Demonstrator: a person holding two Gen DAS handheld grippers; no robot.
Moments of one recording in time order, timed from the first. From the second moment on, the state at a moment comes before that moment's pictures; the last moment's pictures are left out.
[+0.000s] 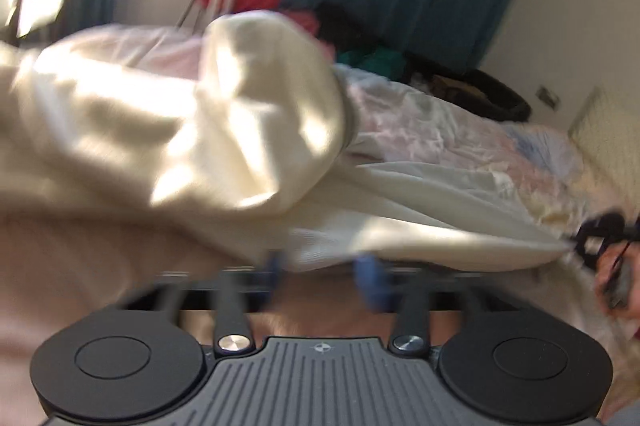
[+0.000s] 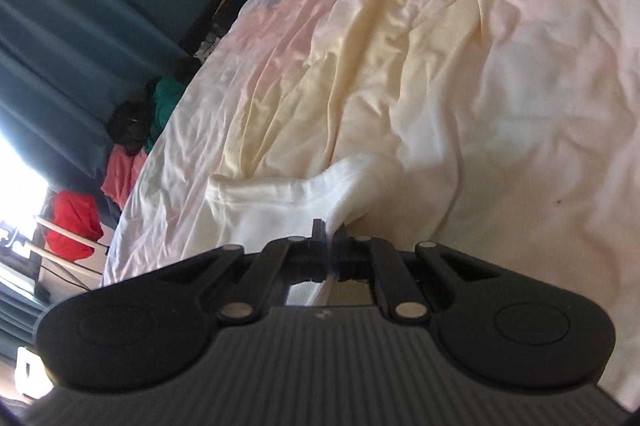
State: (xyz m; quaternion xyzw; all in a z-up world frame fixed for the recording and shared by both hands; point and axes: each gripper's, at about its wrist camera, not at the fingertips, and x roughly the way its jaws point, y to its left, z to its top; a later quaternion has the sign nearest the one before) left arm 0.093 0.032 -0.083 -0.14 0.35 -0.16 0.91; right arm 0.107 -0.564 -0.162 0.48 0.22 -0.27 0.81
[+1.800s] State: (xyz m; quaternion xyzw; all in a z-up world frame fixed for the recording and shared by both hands) left arm 0.025 0.283 -0.048 -0.21 0.38 0.15 0.89; right arm 0.063 -0.542 -0.126 0.35 0.24 -0.38 0.82
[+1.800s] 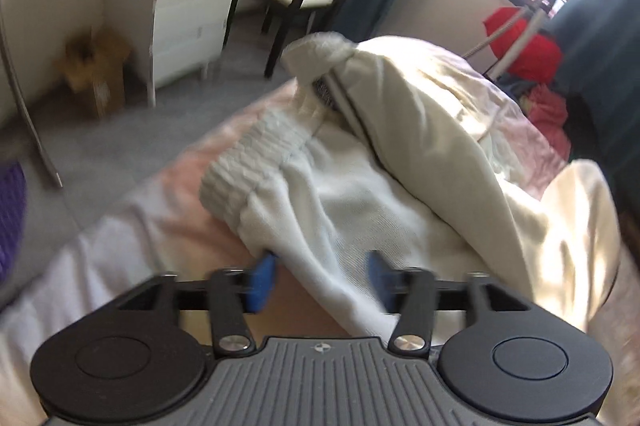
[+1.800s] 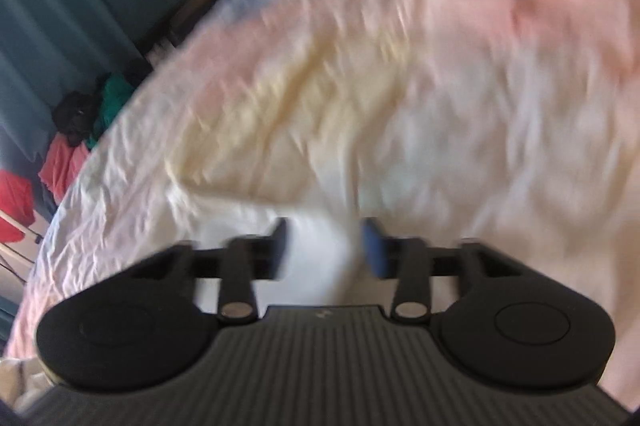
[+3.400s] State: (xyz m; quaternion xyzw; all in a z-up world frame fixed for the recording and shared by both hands) left arm 0.498 -0.143 -0.032 0.27 0.27 -0.02 0.92; right arm 0.195 -0.377 -0.160 0.26 0.29 -0.14 0.91
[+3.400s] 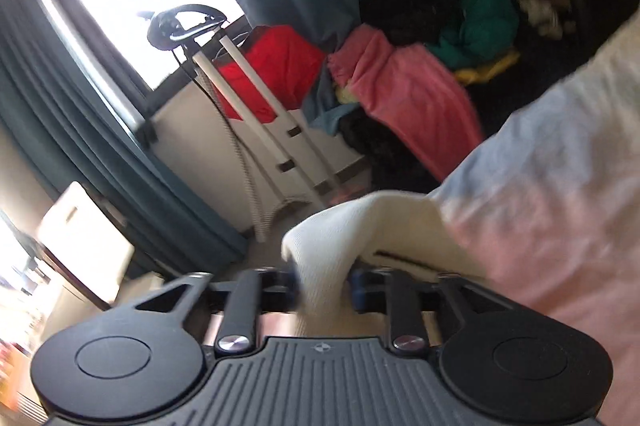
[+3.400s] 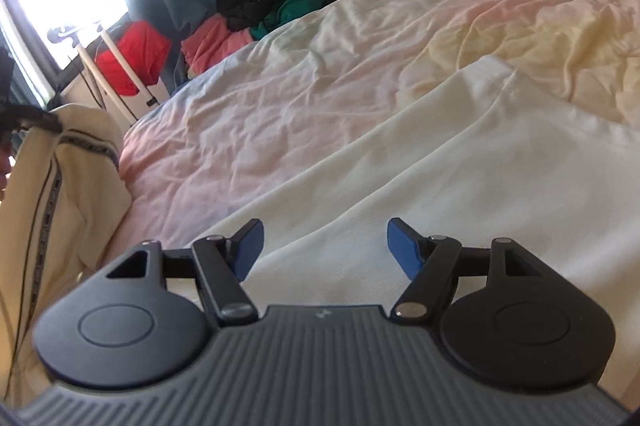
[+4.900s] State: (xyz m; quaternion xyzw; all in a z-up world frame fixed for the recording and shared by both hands) left arm 0.143 0.101 -0.107 -0.26 0.26 -0.06 0.93; right arm 0.312 -0.123 -0.145 -0.15 0.26 0.08 0.95
